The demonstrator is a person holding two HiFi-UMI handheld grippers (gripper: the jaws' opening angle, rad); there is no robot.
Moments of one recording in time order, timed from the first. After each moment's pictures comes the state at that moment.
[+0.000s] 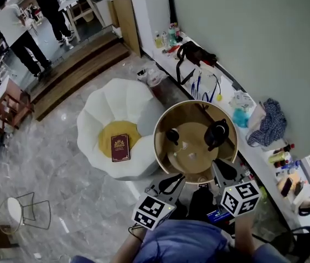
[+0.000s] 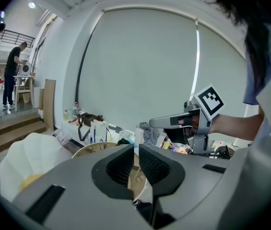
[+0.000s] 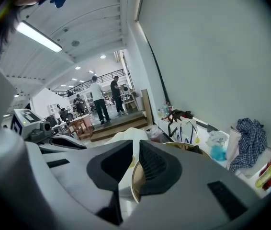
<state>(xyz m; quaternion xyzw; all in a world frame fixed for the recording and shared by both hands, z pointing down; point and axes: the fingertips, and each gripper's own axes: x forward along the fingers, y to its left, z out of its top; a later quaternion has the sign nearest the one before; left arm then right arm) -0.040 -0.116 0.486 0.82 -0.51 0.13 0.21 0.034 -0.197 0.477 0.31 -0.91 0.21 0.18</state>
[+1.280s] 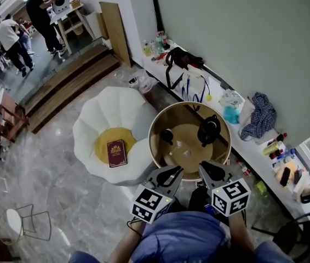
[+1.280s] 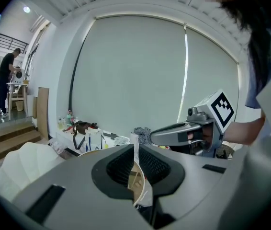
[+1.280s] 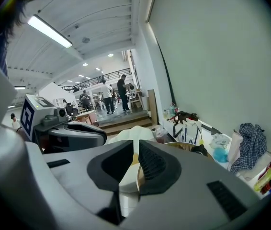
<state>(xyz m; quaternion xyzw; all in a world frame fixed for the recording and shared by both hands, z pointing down) -0.028 -0.097 0.460 0.85 -0.49 0.12 0.16 0.025 -0.130 0.465 0.28 -0.93 0.17 0.19</state>
